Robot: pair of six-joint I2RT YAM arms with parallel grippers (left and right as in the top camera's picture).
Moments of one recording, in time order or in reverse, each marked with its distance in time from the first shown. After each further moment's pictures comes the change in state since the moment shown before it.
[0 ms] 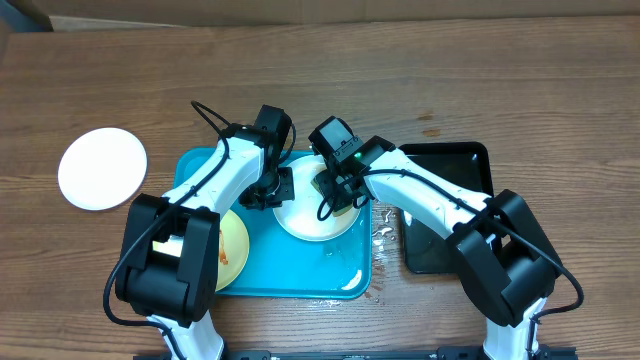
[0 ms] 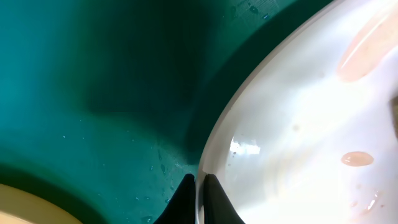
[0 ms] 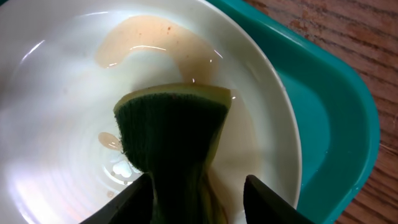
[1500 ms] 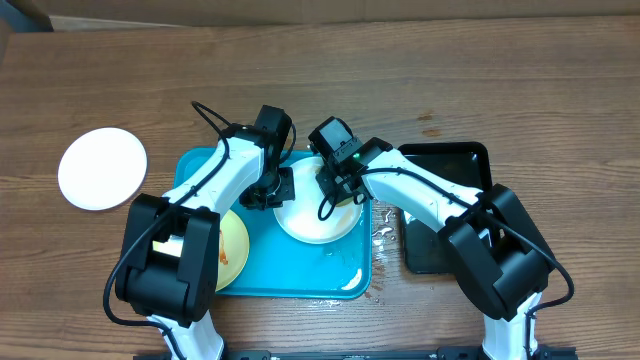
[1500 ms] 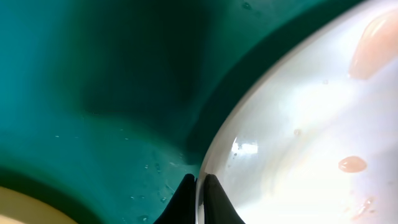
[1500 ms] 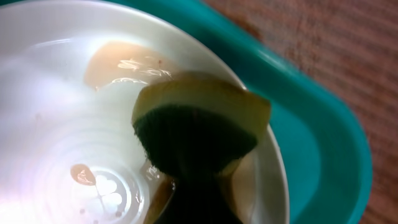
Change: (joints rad) left arm 0.000 0.000 0.000 0.000 0.010 0.004; right arm -0.008 0.037 -0.007 0.038 0.034 -0.074
